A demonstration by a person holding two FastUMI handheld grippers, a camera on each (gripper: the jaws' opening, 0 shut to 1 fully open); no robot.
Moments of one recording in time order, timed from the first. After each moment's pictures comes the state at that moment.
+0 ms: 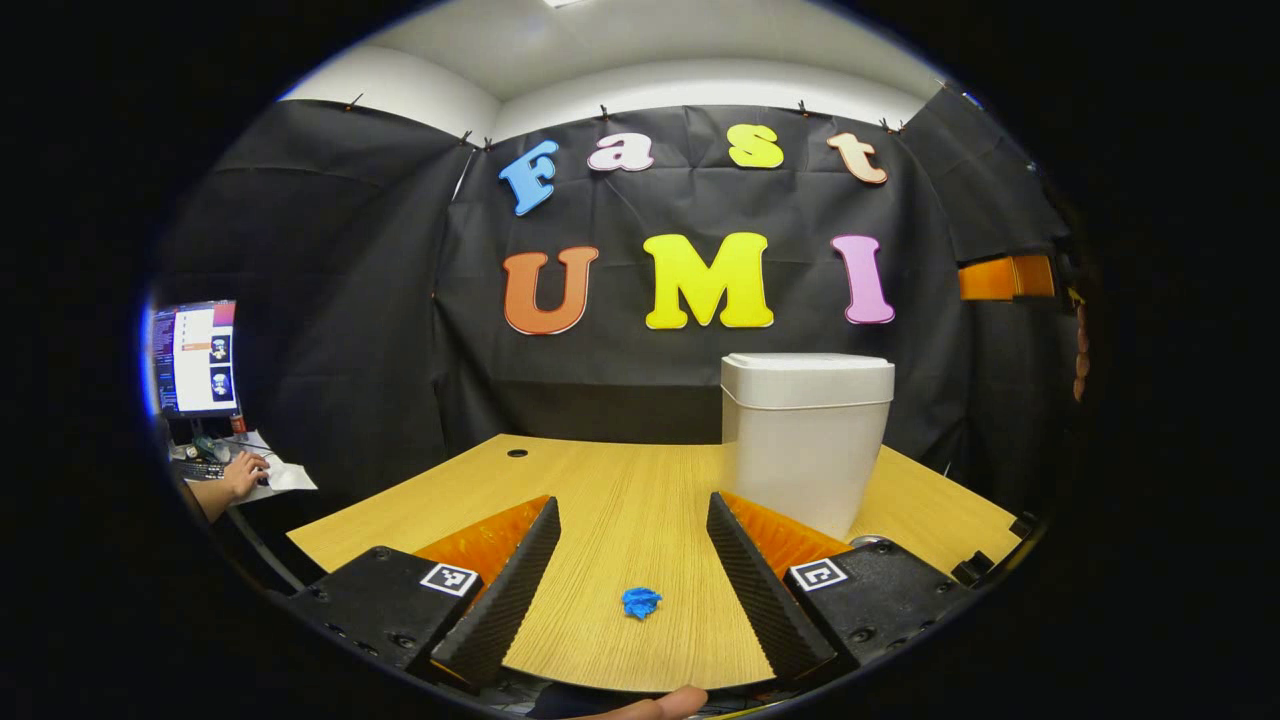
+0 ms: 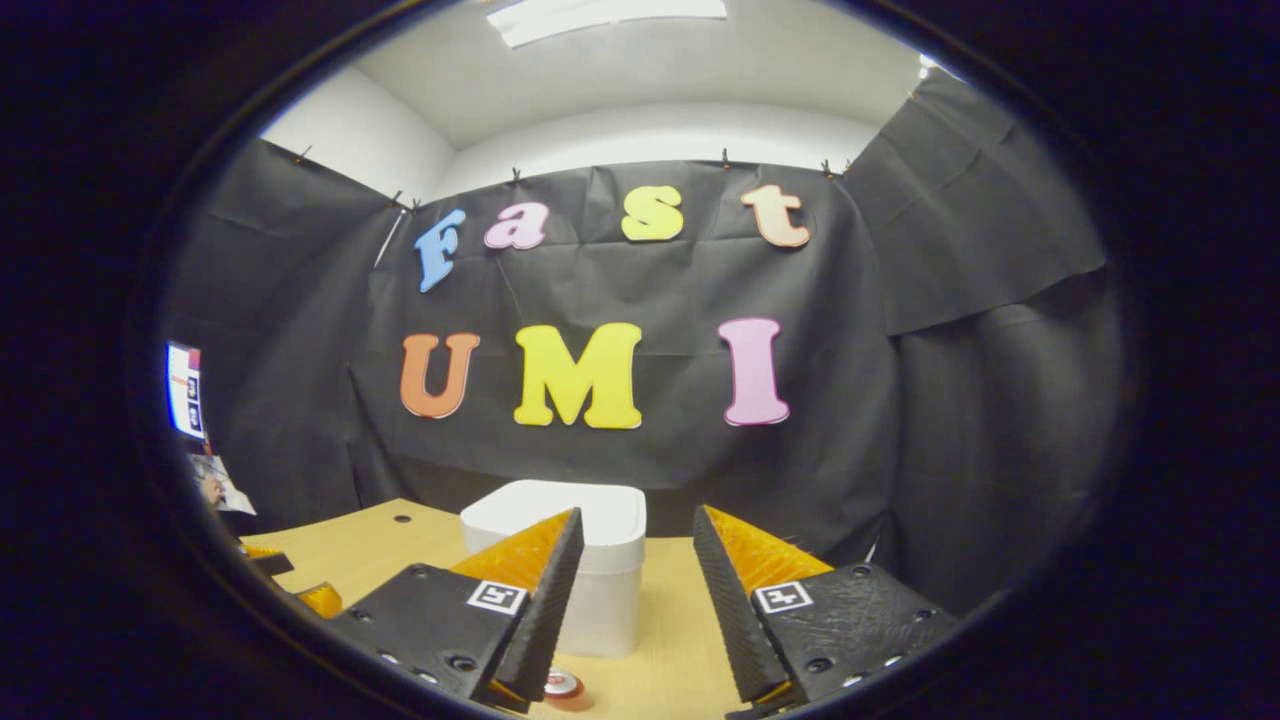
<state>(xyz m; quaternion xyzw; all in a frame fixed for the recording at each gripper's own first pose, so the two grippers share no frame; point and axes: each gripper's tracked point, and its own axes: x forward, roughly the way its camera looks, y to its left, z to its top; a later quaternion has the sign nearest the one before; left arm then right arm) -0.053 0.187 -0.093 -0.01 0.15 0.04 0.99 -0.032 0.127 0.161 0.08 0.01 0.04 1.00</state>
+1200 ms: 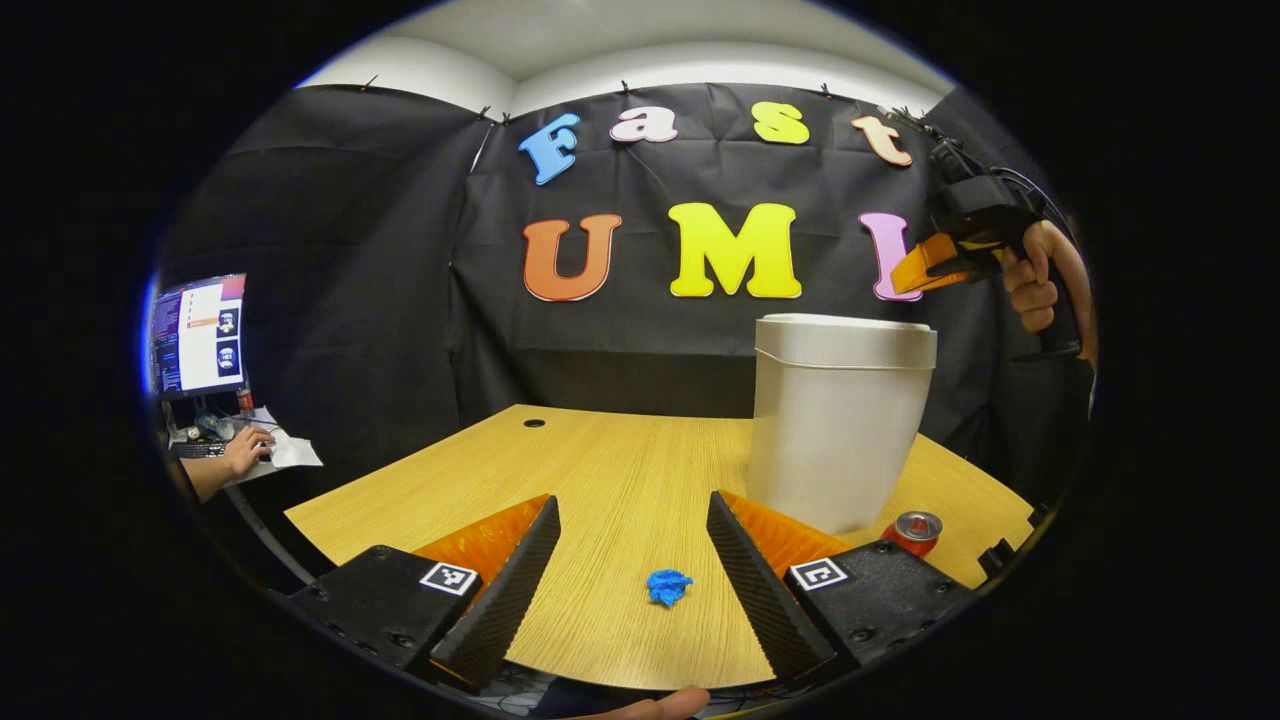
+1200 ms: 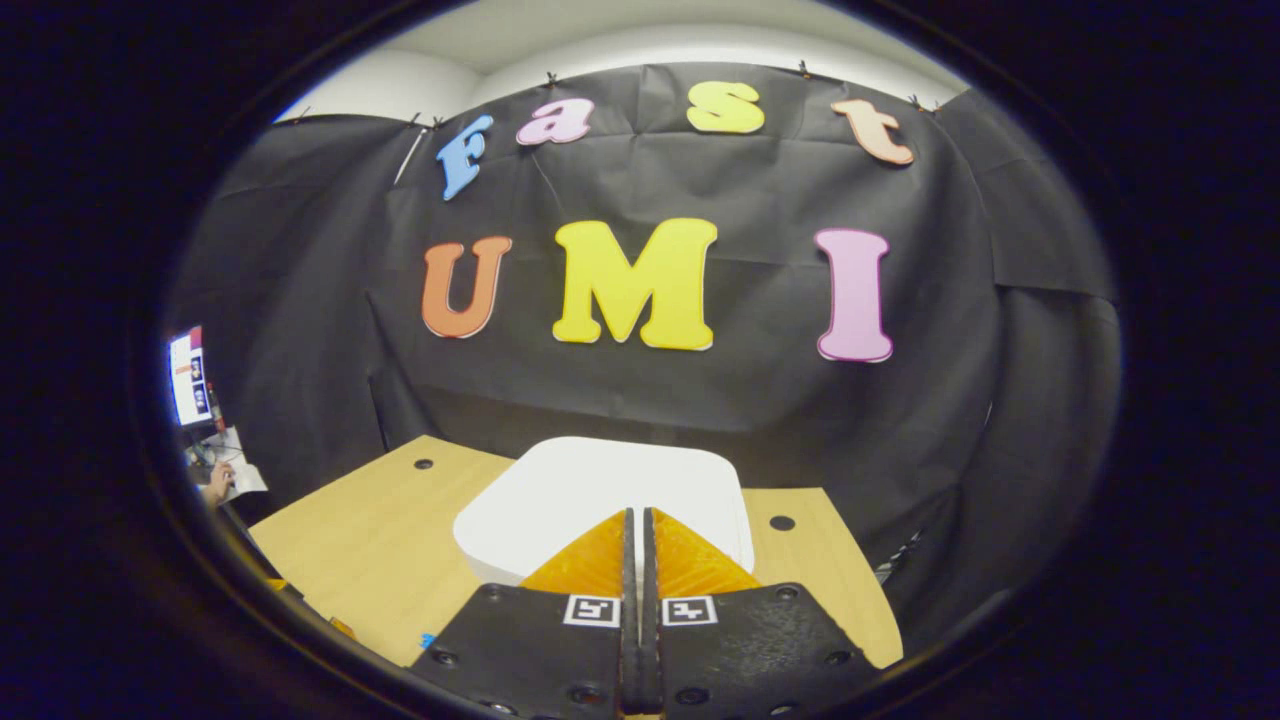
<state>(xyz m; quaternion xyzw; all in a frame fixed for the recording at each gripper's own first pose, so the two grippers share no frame) -0.051 0.204 -0.130 -0.02 0.19 0.06 0.98 0.102 0.215 0.111 0.04 0.18 0.12 0.98</state>
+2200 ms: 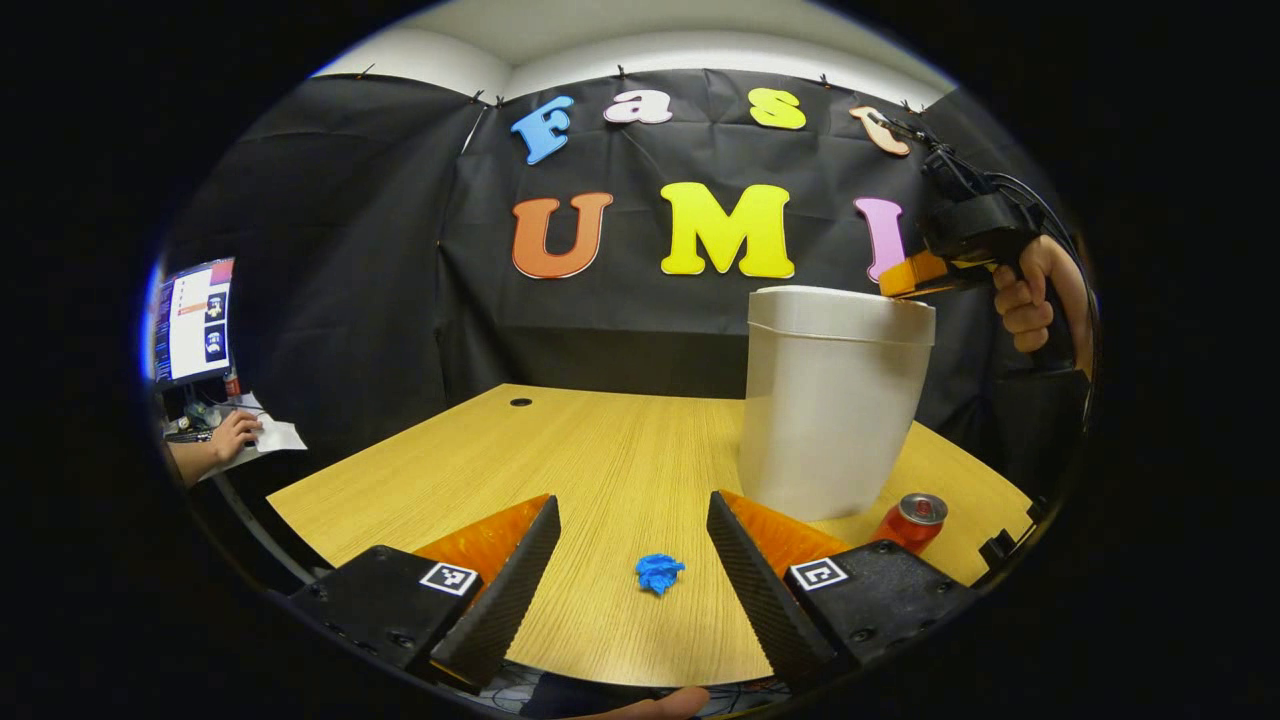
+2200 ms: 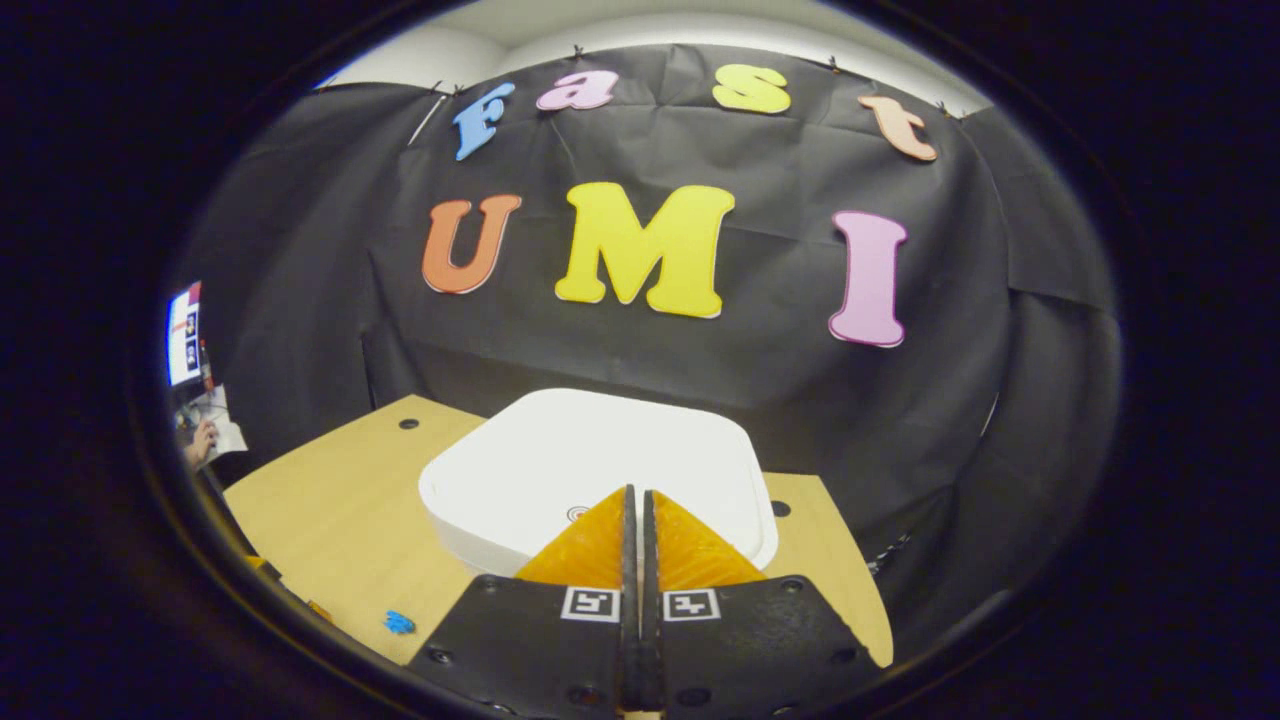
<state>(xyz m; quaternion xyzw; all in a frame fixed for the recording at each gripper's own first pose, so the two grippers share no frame) -0.051 0.201 -0.157 -0.03 0.22 0.05 0.97 0.106 0.219 0.079 -0.03 0.19 0.11 0.98</state>
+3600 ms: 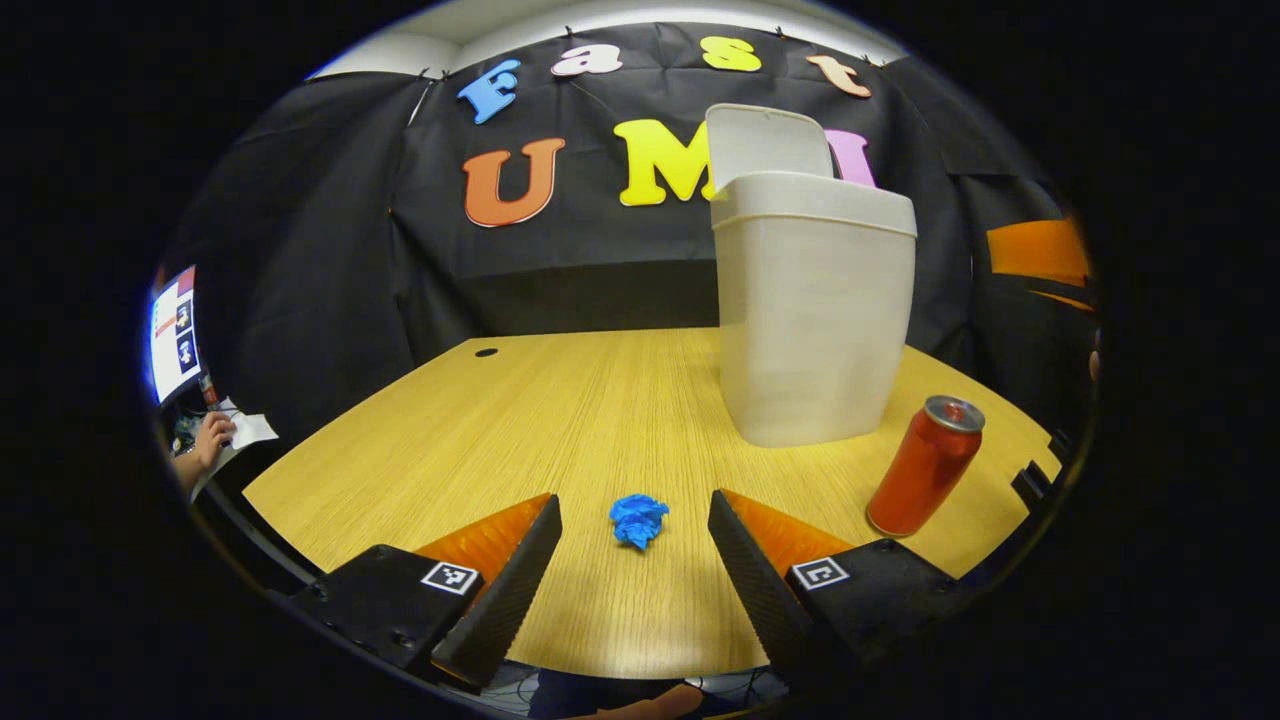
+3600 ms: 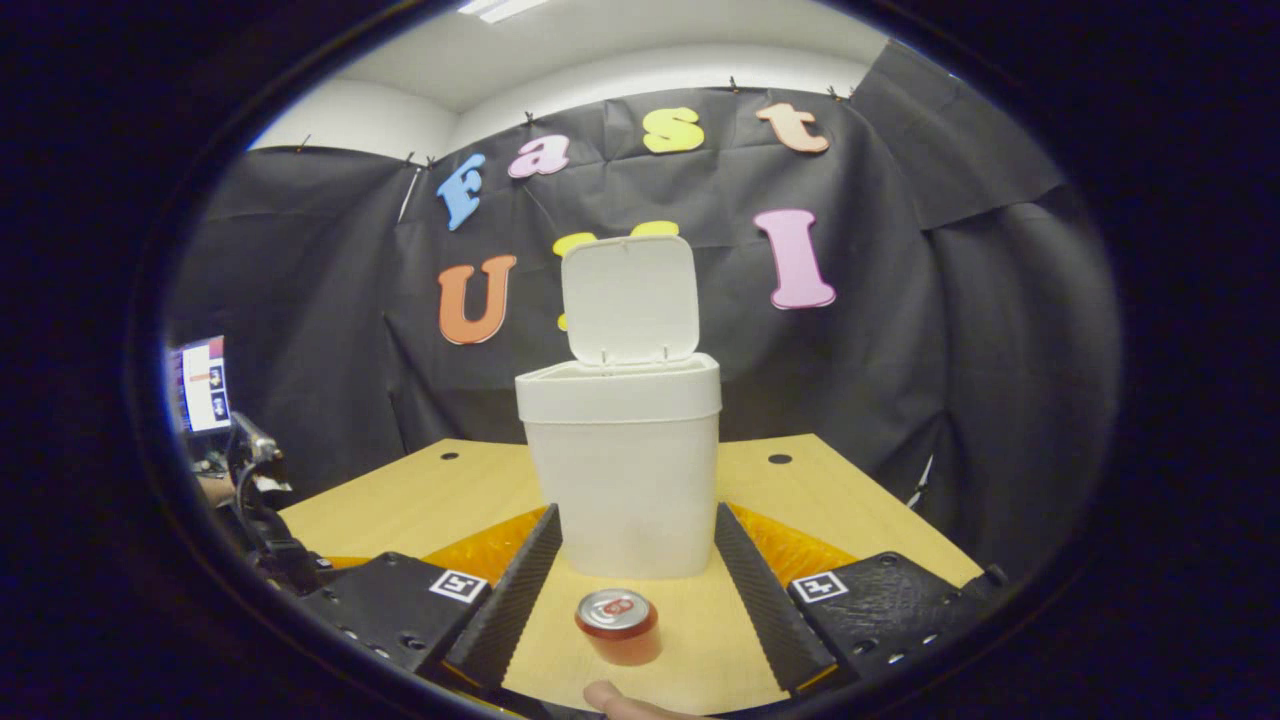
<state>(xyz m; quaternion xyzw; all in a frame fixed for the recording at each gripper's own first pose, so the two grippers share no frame) -0.057 0.170 -0.243 0.01 0.30 0.00 0.95 -0.075 0.191 0.002 0.10 0.10 0.11 0.98</state>
